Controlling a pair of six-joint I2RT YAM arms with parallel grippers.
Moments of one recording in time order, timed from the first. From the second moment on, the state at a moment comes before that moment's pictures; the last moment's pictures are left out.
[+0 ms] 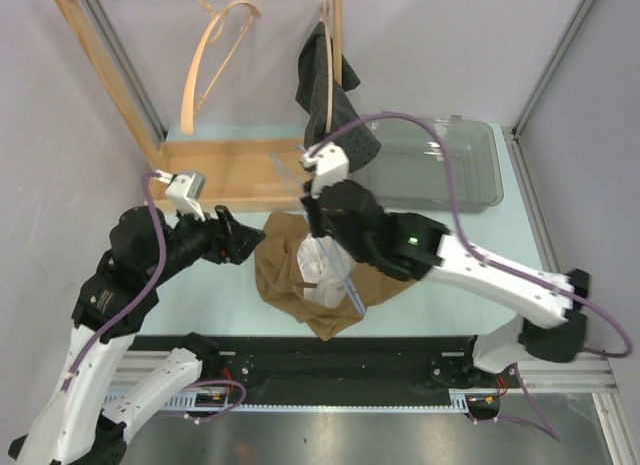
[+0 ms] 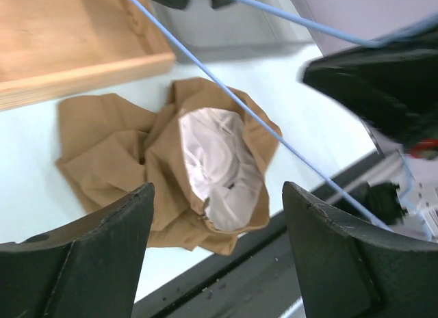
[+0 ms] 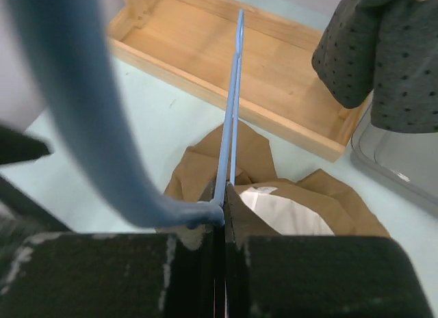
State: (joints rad) left arm -0.44 0.69 1.20 -0.82 0.17 -0.40; right arm 1.21 1.52 1.70 -0.53 0.61 0.29
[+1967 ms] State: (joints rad) left arm -1.04 1.50 1.09 -0.66 -0.39 -0.56; right arm 1.28 0.83 1.06 -0.94 0.46 0.56
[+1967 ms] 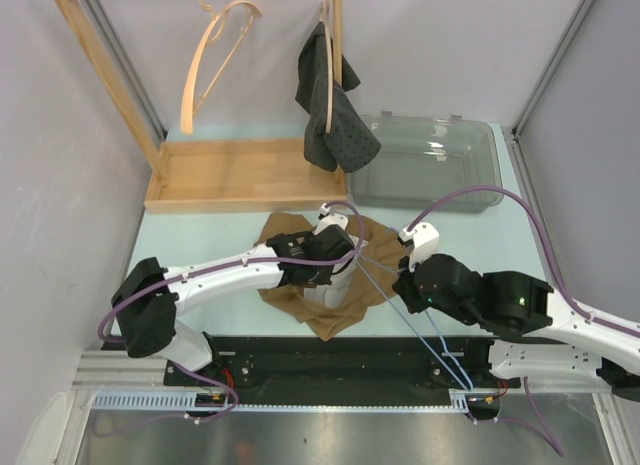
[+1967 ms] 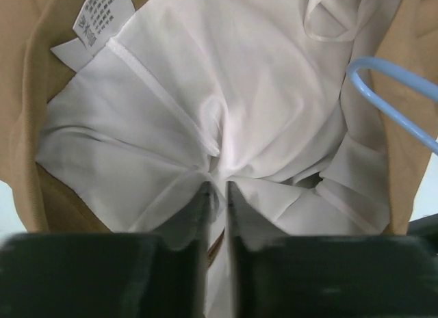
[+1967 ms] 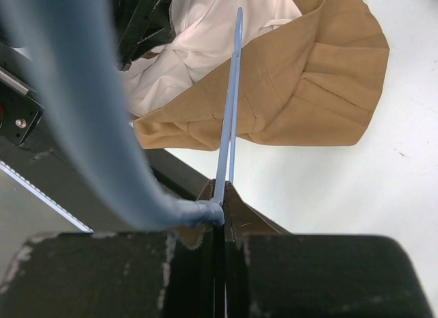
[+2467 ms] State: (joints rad) left arm -1.04 1.47 1.09 -0.71 -0.41 -0.55; right arm 1.31 0.83 1.03 -0.93 0.46 0.57
